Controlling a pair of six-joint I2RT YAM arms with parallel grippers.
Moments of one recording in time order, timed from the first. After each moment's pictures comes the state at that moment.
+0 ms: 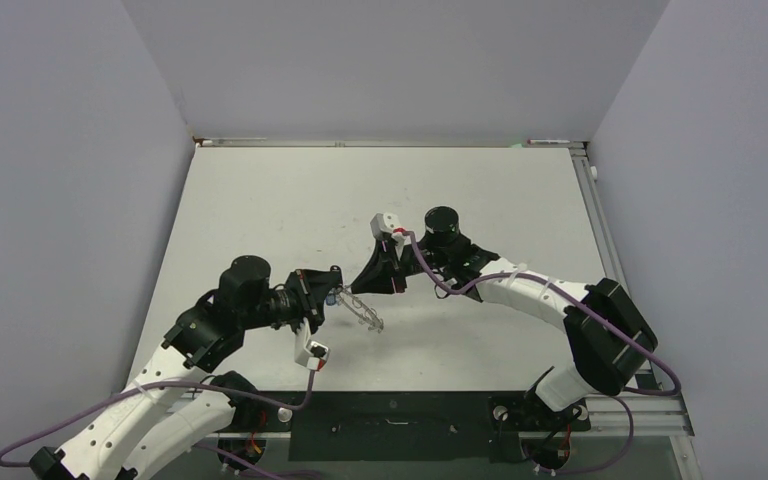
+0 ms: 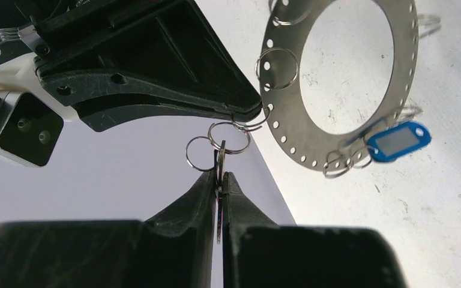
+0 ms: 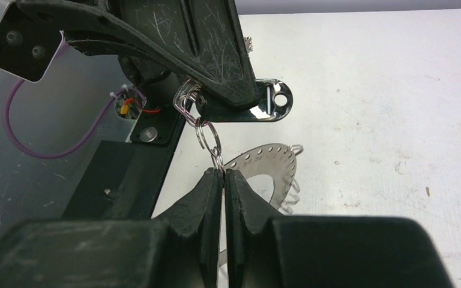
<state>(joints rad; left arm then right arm) -0.65 0.68 0.73 -0.56 0.46 1.84 0.73 1.51 0.91 0.39 -1.07 -0.06</state>
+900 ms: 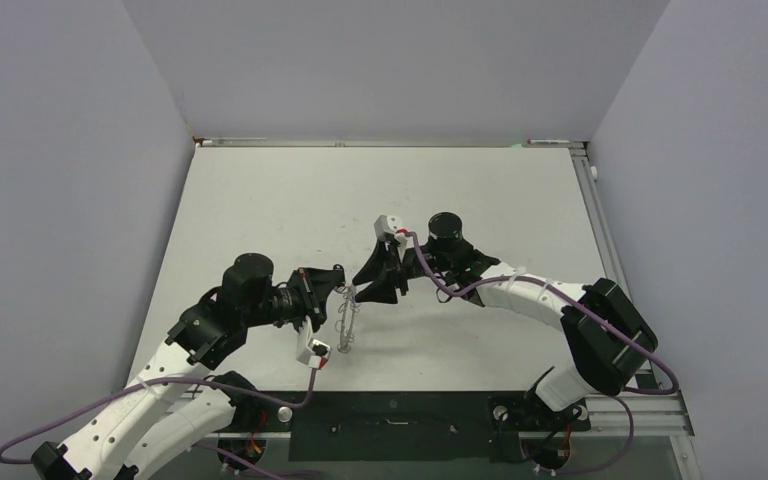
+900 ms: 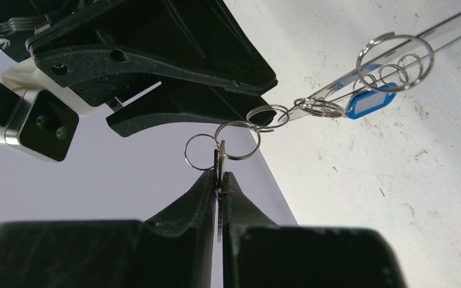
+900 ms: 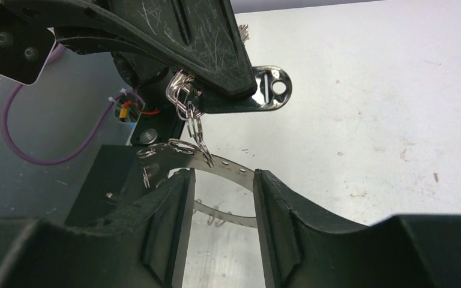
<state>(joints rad) -0.65 0.70 0.73 -0.54 0.47 1.85 0.73 1.51 0.82 0.54 -1.04 0.07</state>
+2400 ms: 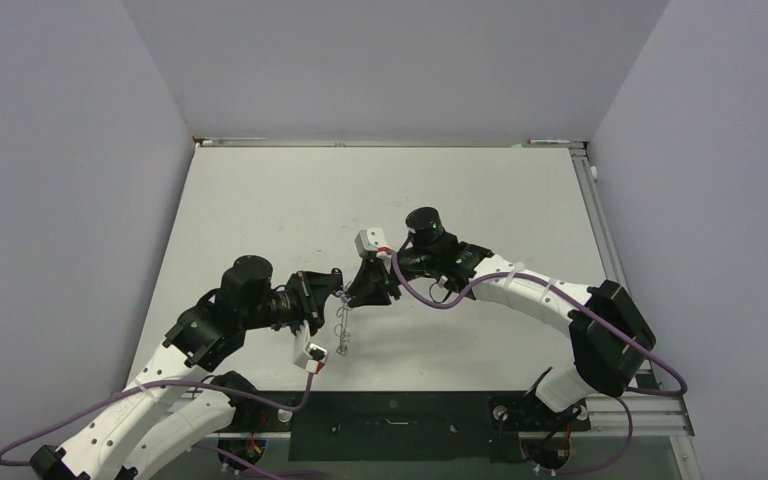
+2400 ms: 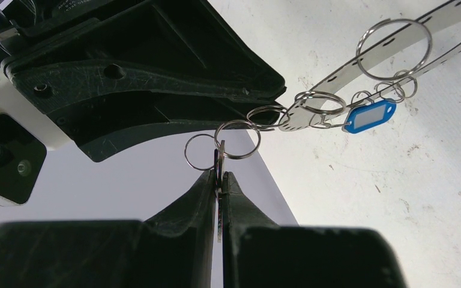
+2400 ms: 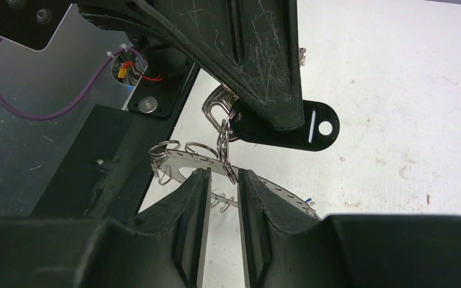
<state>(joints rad) -0.65 0.68 0.73 -0.58 0.47 1.88 0.81 1.51 1.00 0.08 -1.03 -0.33</state>
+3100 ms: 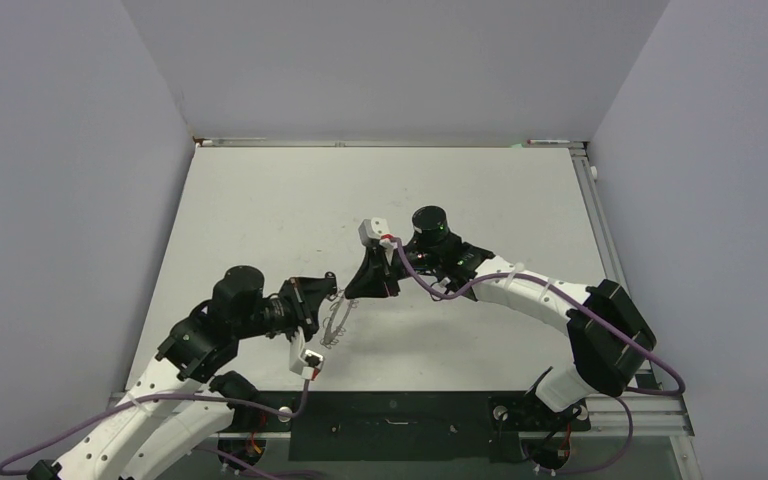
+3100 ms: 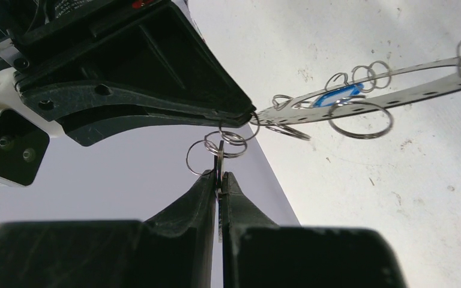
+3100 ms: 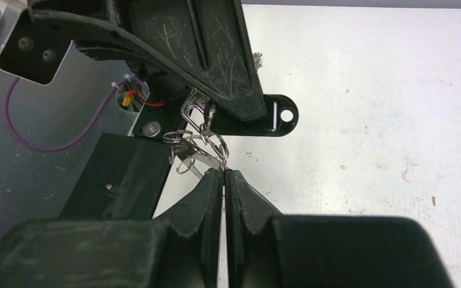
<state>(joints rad) -0.65 0.61 0.70 -0.58 0.45 1.86 0.79 1.51 0.98 0.23 -1.03 -0.16</state>
